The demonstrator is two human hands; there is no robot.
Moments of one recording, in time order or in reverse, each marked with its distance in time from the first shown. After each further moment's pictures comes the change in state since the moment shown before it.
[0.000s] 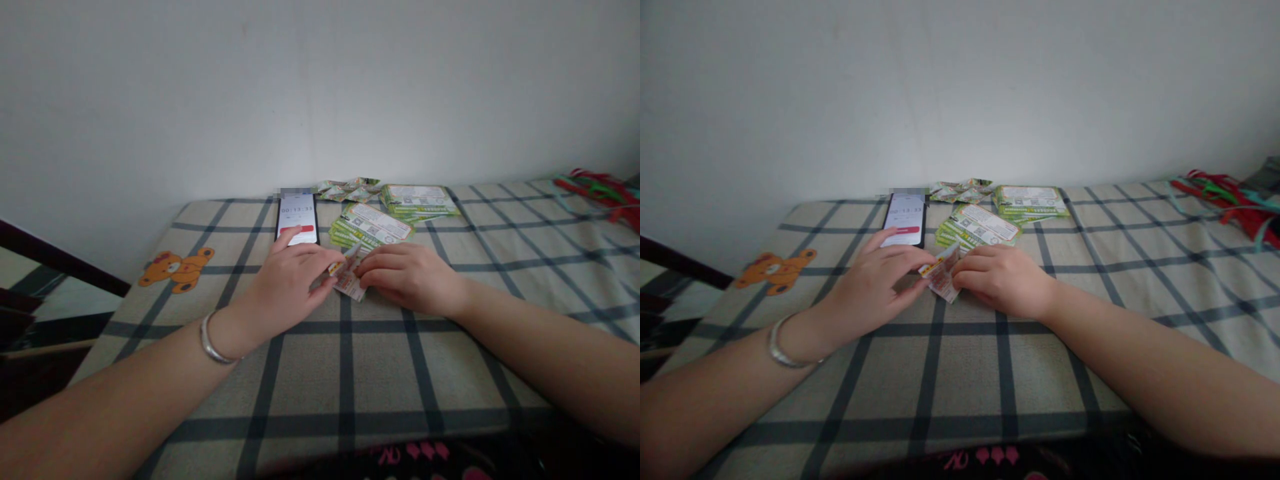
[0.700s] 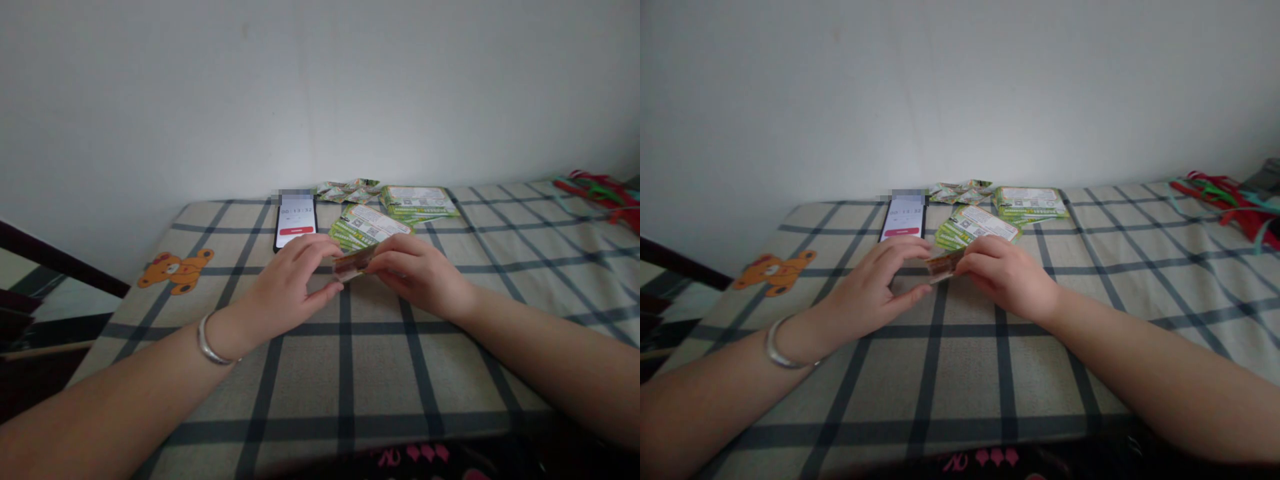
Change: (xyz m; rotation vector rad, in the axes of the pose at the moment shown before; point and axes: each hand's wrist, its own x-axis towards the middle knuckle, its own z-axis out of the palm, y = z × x) left_hand -0.002 0.000 -0.003 -0.136 0.013 -0.016; right_hand -0.002 -0.003 0.001 0.119 0.268 0.185
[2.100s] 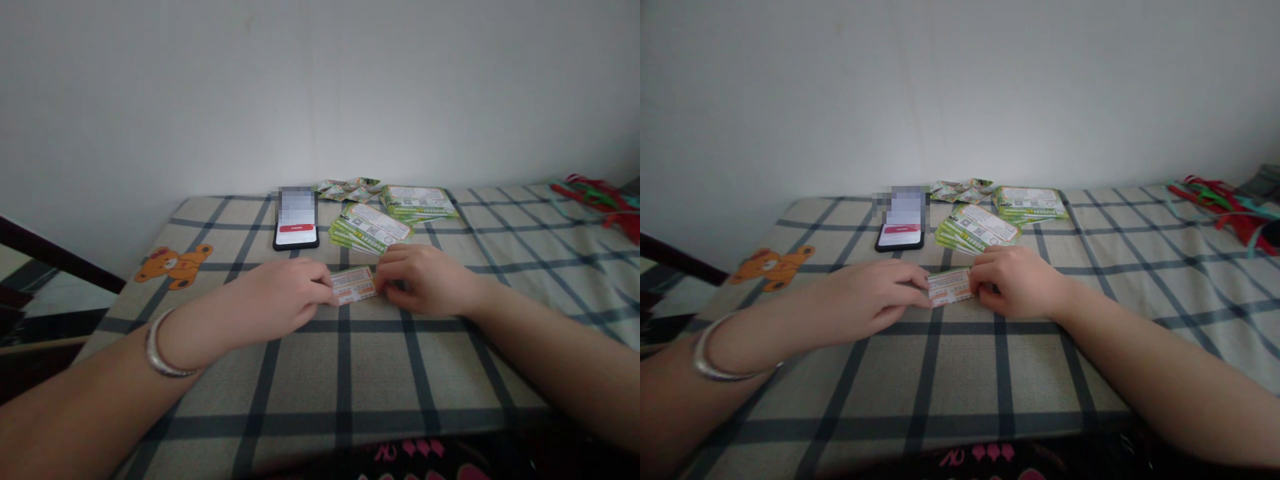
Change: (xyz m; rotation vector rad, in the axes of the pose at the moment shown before) left_hand -0.001 0.001 -0.023 0.053 -0.490 0.100; right_hand 0.004 -0.005 -0.018 -0.026 -0.496 0.133
